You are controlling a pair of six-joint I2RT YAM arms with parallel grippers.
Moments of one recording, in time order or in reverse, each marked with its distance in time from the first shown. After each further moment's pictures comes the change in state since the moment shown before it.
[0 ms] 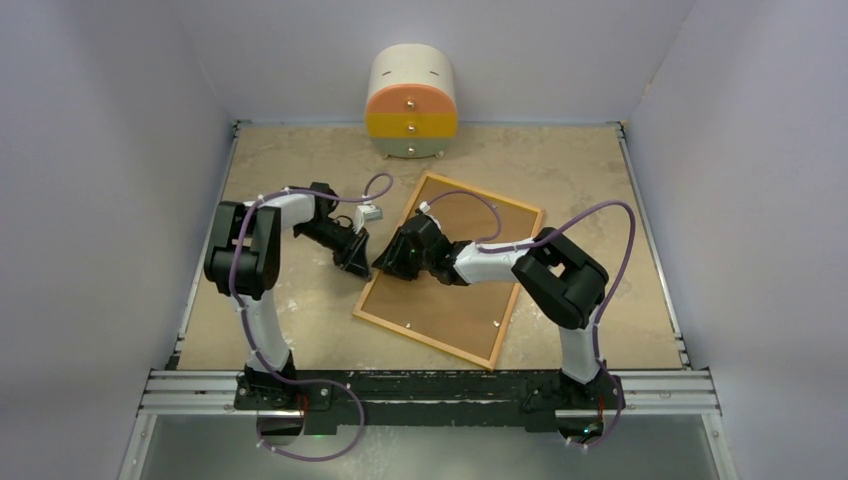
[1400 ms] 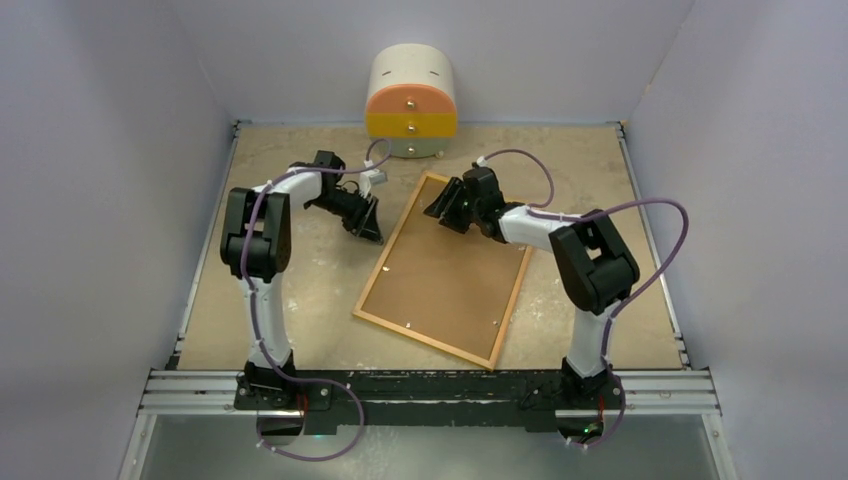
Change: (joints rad) left arm -0.002 0.148 0.292 0.108 -0.002 -0.220; right arm -0.359 -0.077 0.018 -0.060 -0.086 -0.238
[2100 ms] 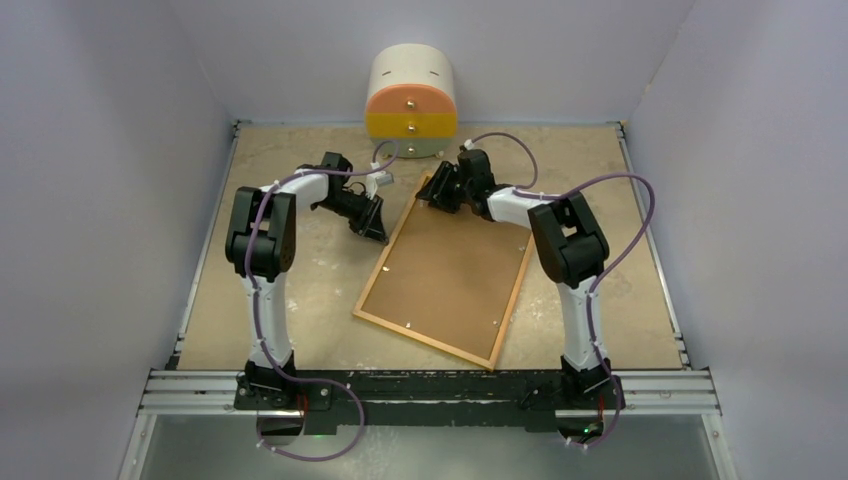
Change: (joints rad) left arm -0.034 0.035 0.009 0.060 0.017 -0.060; right arm -0.065 0.290 0.314 0.007 -0.143 -0.089
